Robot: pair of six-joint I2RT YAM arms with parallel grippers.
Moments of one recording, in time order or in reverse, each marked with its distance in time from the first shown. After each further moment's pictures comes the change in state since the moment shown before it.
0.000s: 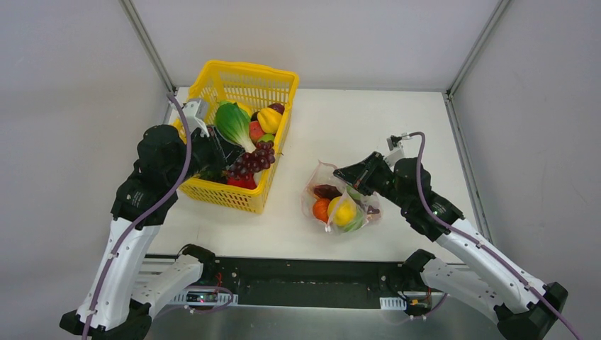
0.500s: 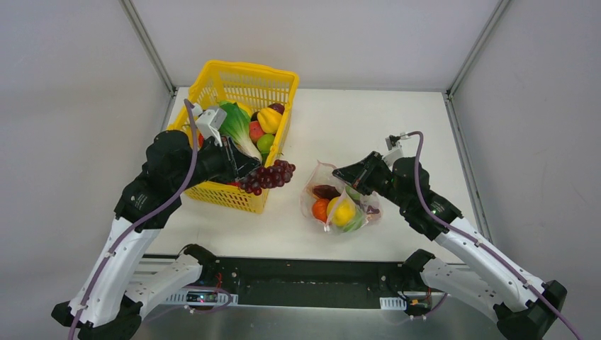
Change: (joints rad) left arm -0.123 -0.017 -0.027 0.021 0.112 -0.048; right arm 0.000 0.014 0.000 0.008 -0.004 0.000
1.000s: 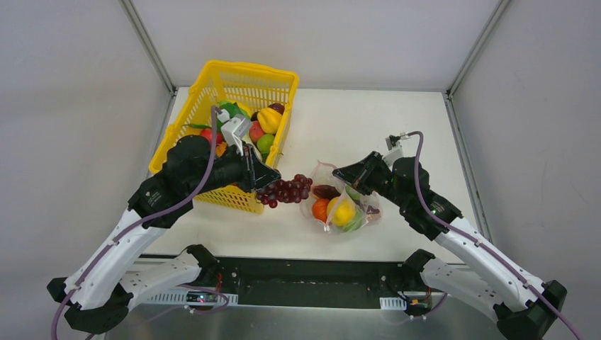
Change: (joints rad) left arm -0.237 0.031 -0.030 0.072 -0.037 -0.029; right arm 0.000 0.001 0.000 0.000 0.005 0.000
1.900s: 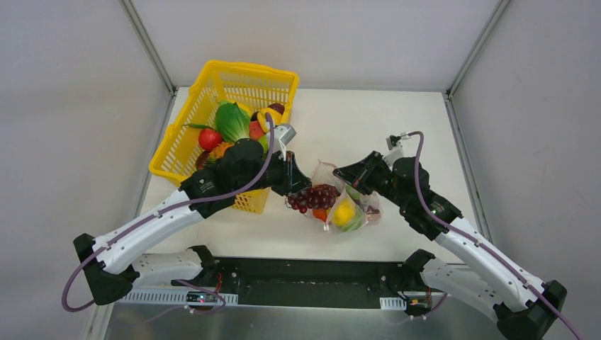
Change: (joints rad) left arm -0.203 0.189 -0.109 0.214 -0.128 -0.061; right arm 0.000 0.000 0.000 -0.001 0.011 0.000
